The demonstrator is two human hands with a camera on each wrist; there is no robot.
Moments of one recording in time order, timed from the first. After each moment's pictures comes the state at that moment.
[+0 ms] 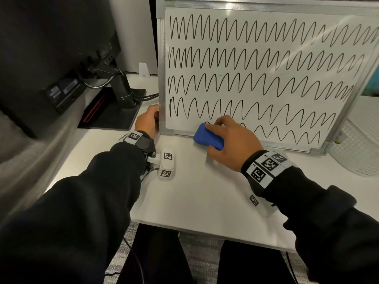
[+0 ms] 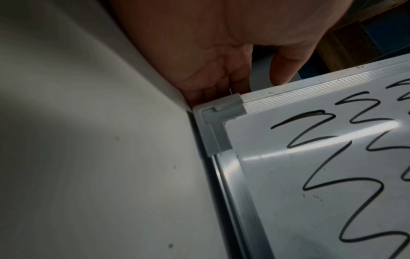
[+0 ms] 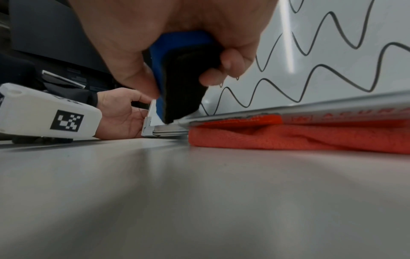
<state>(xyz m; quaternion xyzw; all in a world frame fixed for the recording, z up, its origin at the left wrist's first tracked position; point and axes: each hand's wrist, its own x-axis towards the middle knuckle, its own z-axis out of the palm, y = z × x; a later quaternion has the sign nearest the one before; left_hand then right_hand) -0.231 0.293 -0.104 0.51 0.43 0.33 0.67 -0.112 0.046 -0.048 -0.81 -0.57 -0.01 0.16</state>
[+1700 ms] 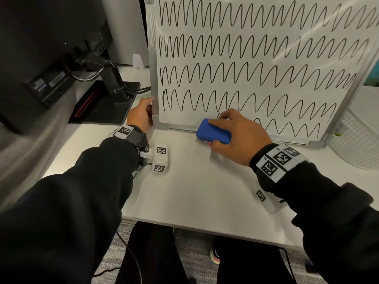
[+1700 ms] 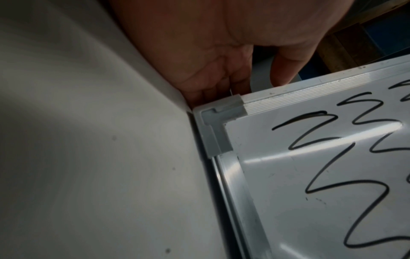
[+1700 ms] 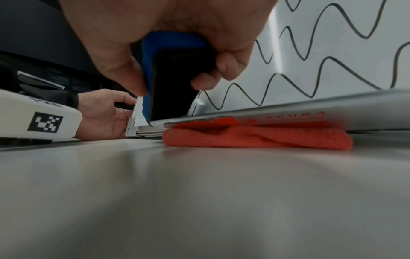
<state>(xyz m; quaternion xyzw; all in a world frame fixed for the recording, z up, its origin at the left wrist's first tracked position) -0.233 0.286 -0.101 0.49 0.43 0.35 0.67 -0.091 0.030 -0.054 -0.81 -0.56 0.00 0.17</state>
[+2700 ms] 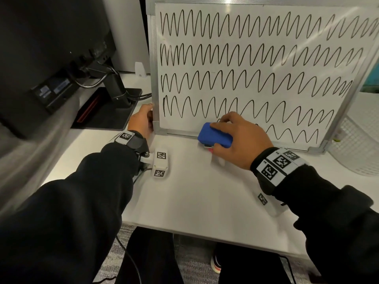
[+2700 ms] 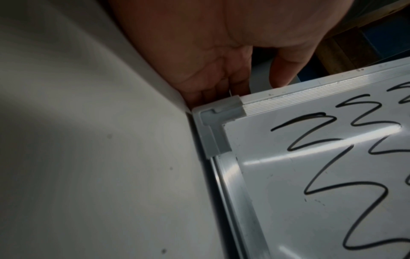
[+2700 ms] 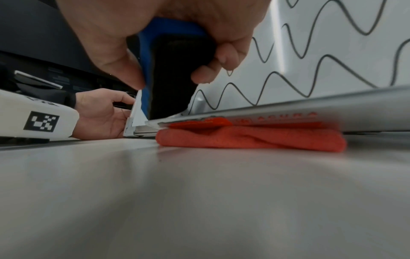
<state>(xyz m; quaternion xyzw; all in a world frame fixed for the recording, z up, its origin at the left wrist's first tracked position) -0.233 0.276 -0.091 0.47 0.44 0.36 0.68 -0.085 0.029 -0.049 -0.80 -0.57 -0.02 0.18</state>
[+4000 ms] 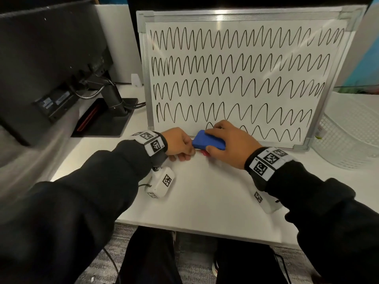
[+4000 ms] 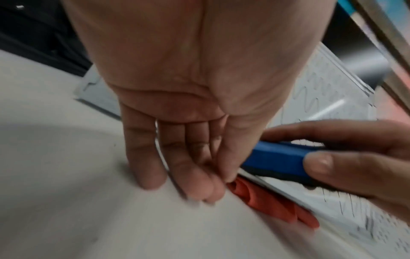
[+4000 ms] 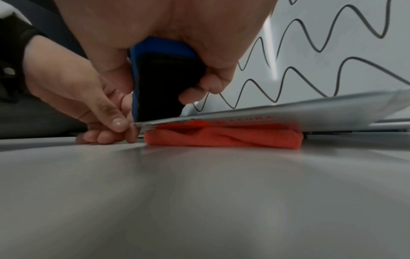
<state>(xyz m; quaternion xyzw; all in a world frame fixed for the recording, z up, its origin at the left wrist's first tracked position) -0.206 0.186 -0.054 0.87 0.29 -0.09 0.39 -0.075 0.020 -0.055 -0.79 -0.58 0.04 0.17</state>
